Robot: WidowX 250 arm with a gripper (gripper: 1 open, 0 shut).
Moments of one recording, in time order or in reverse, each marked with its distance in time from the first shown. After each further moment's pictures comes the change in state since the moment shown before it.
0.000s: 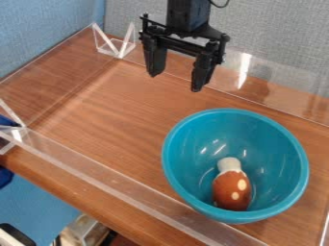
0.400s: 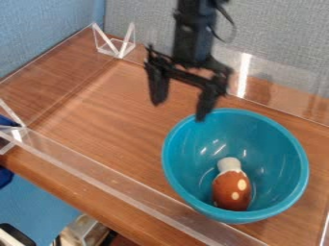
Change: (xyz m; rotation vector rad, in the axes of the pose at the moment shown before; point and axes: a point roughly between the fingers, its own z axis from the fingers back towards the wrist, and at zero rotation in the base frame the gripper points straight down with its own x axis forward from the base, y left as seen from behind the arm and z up) arm -0.017 -0.026 -0.027 -0.002 0.071 -0.006
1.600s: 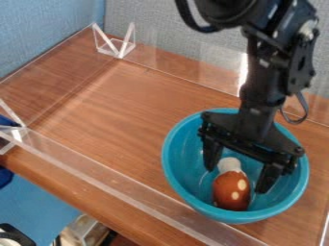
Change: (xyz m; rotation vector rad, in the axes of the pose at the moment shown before) arm -0.016 -0.074 -0.045 0.027 -0.103 0.048
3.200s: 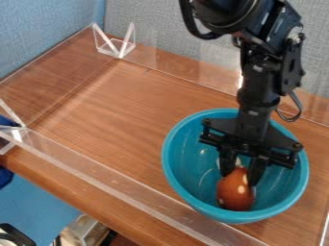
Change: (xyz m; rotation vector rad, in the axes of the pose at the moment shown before) arm 0.016 -0.001 -0.014 -0.066 0.012 0.091
